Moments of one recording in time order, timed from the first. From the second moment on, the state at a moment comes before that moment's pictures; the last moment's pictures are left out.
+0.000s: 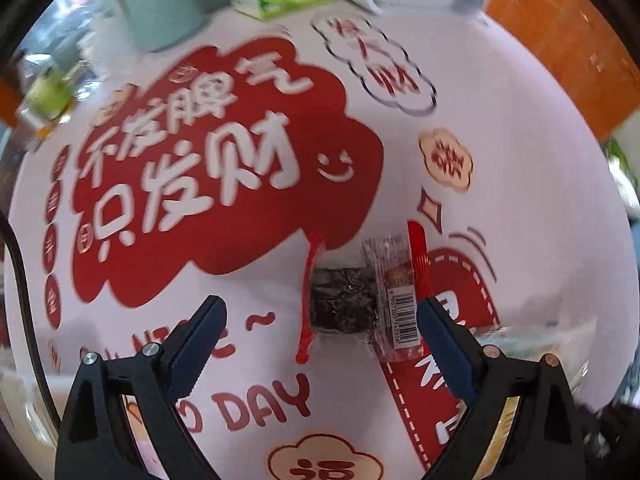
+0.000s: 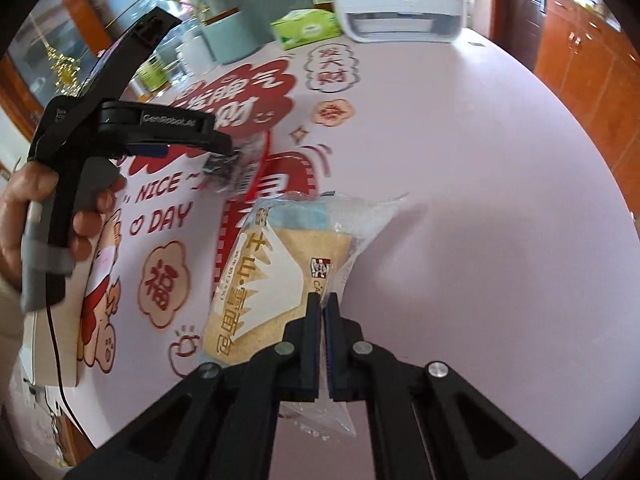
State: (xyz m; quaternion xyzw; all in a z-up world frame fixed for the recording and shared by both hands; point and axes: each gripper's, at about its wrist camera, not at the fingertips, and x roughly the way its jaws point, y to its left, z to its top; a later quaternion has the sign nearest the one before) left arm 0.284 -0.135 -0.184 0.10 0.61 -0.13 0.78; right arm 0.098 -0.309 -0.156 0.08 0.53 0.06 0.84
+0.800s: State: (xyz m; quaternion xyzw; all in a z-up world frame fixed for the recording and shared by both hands) left arm 0.242 -0.112 -0.137 0.06 0.58 -0.14 0.80; right arm 0.098 -0.318 -0.137 0.08 0.51 0.07 0.85
